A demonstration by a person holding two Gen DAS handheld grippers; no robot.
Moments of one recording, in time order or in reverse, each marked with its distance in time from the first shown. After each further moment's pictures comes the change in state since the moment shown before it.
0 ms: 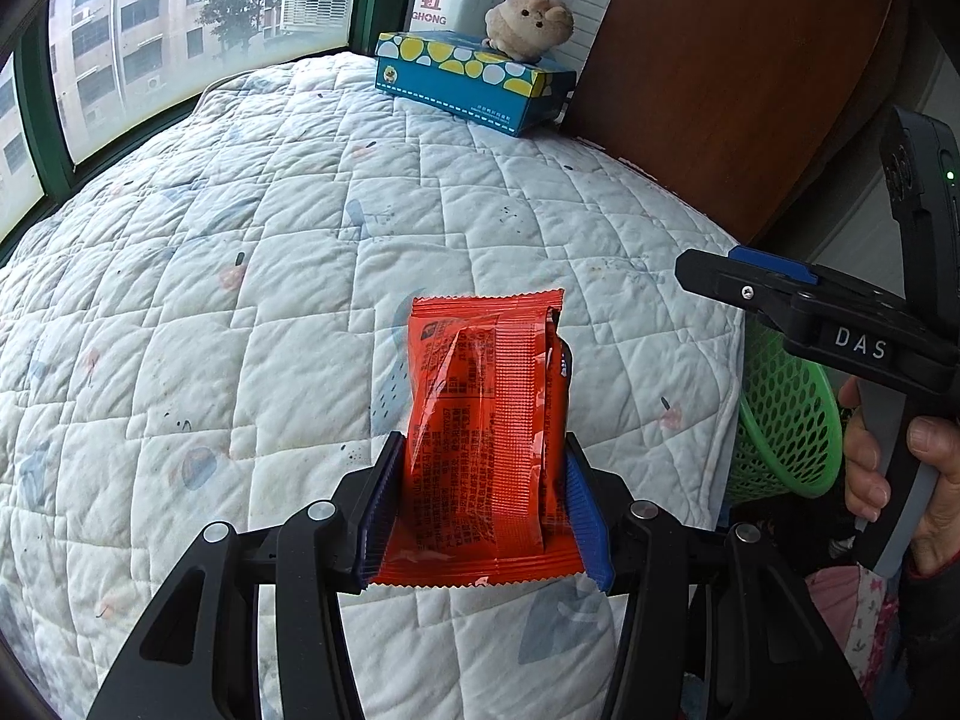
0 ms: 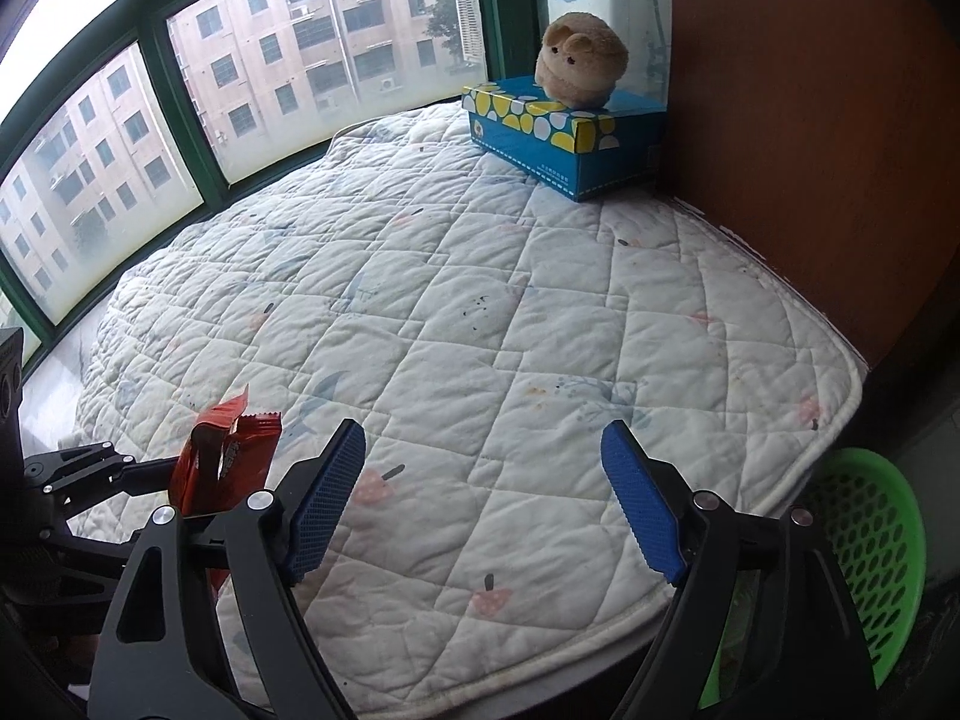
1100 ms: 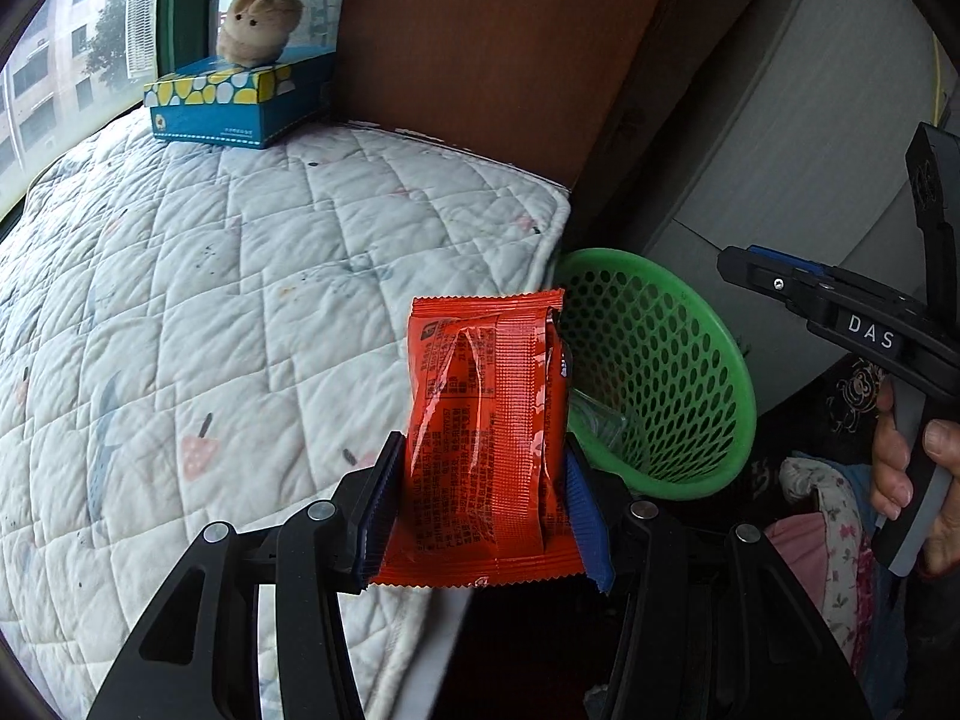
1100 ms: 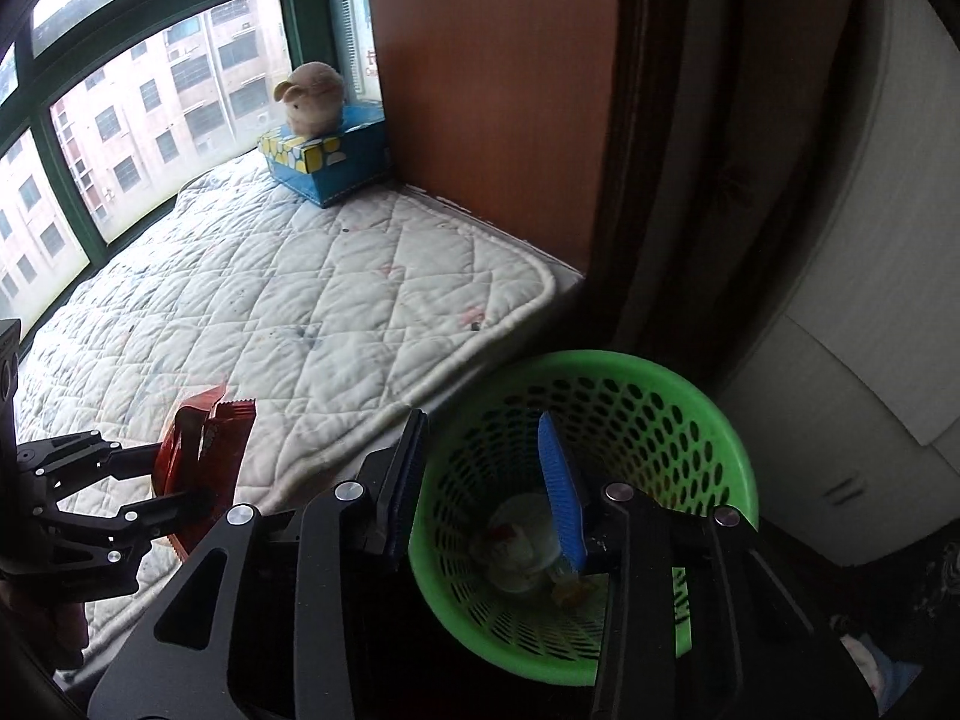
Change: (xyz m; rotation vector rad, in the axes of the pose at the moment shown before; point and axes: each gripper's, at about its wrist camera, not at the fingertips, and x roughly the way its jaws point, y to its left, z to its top) left arm 0.044 -0.172 0.018 0.220 0.048 -0.170; right arm -0.112 -0.152 -0.076 0.195 -0.042 -0.259
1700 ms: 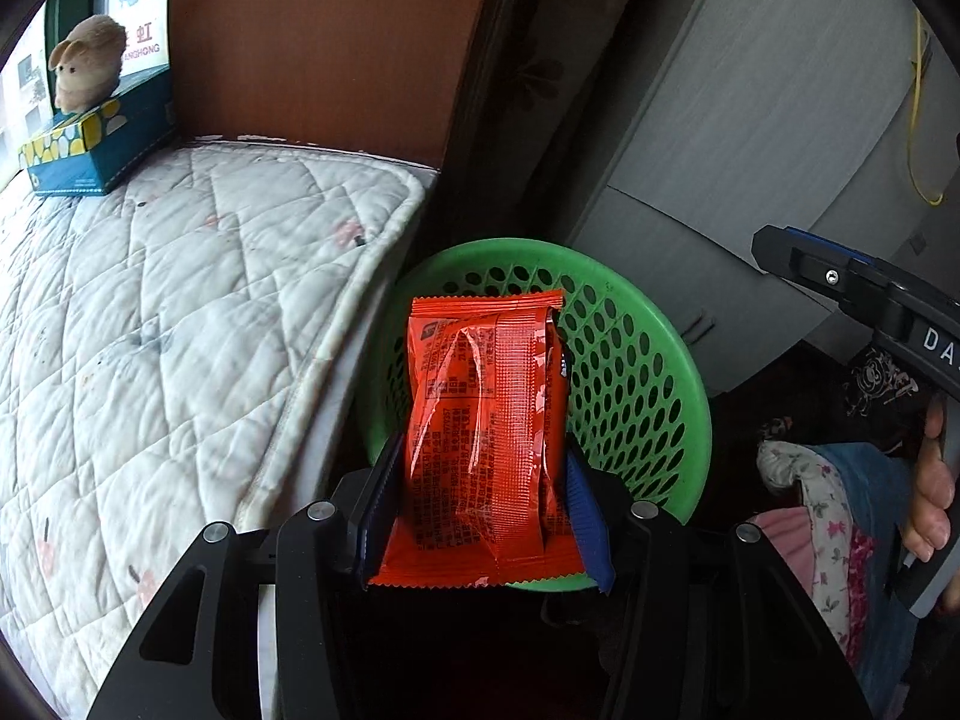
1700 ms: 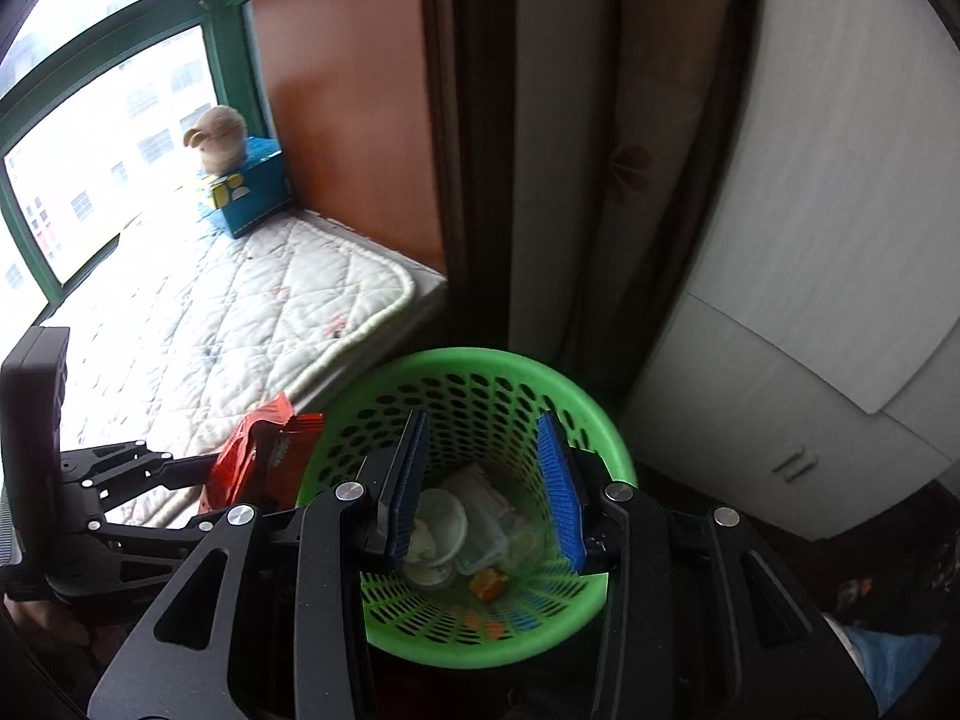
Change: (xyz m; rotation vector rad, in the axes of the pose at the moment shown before) left arm 0.077 -0.094 0.033 0.106 0.058 -0.064; right arm -0.028 -0.085 -0.015 0.090 -0.021 -0.105
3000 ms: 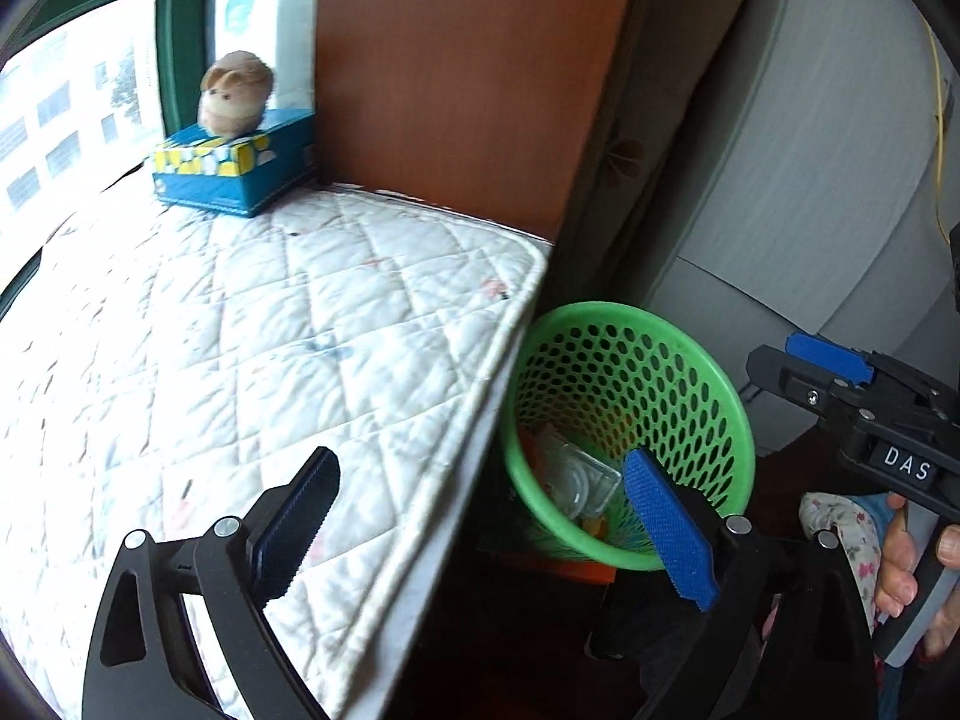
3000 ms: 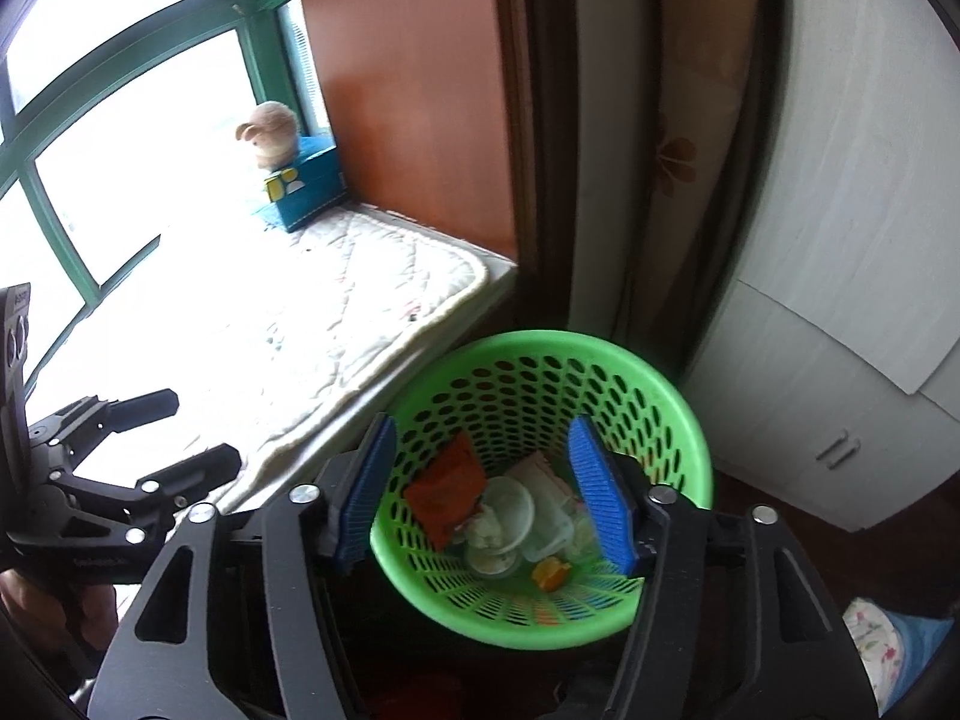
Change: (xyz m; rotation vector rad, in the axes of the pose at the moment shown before) left arm -0.083 0.051 -0.035 -0.096 -0.162 0.168; right arm -0.004 0.056 -0.017 -0.006 -0.011 0.116
